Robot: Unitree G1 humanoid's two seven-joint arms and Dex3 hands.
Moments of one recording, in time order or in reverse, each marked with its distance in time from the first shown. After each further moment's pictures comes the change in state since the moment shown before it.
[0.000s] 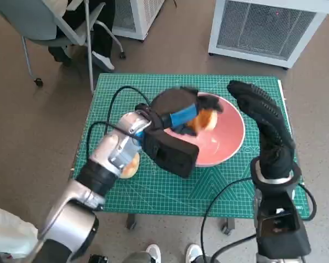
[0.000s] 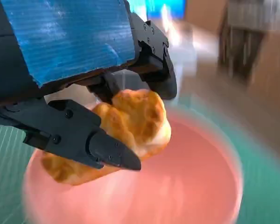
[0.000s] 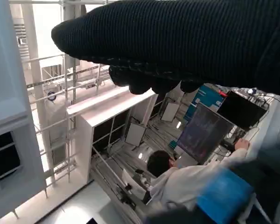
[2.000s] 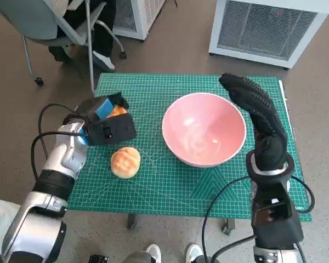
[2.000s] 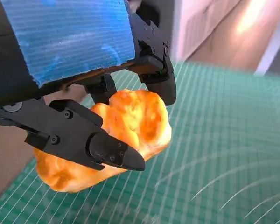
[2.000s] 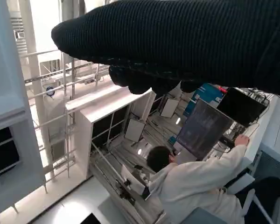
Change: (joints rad) left arm 0.179 0.233 0.172 -0.012 0.002 0.397 0.189; right arm -0.065 0.012 0.003 0.096 -0.023 -0.018 0.000
